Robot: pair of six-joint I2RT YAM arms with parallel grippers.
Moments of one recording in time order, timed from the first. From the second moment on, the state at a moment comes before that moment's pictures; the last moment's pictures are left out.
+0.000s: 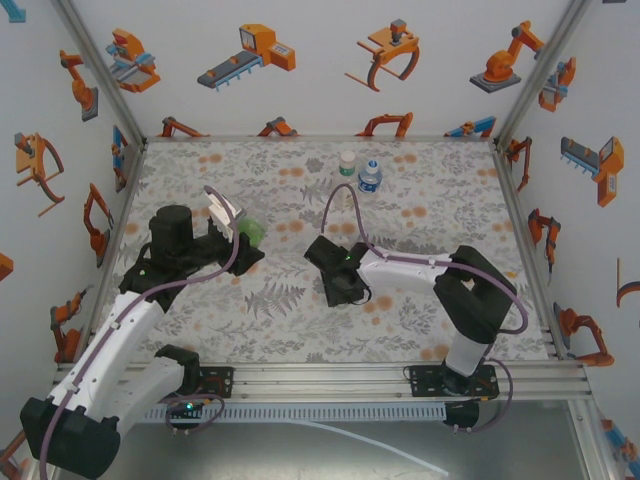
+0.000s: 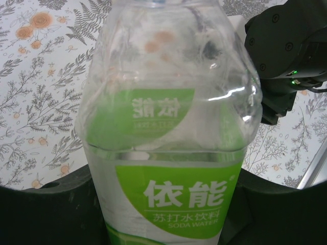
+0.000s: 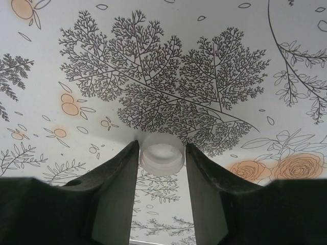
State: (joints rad) left arm -0.35 0.87 0.76 -0.35 0.53 0.21; right arm 0.96 1.74 1.05 -0.62 0.15 0.67
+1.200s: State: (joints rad) left arm -0.35 0.89 0.76 -0.35 0.53 0.21; right arm 0.97 1.70 1.07 -0.64 0.15 0.68
